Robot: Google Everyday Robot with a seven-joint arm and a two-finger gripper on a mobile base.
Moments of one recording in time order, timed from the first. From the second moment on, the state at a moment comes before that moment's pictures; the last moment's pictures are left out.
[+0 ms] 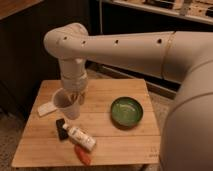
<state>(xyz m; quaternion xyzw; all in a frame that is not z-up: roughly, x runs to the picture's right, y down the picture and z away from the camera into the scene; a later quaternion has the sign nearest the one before) -0.103 0.046 0.573 -0.32 0.22 0.55 0.74</state>
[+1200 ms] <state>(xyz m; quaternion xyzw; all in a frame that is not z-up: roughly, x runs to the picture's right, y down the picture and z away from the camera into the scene) 0.047 0.069 0.581 -0.29 0.22 0.71 0.61</state>
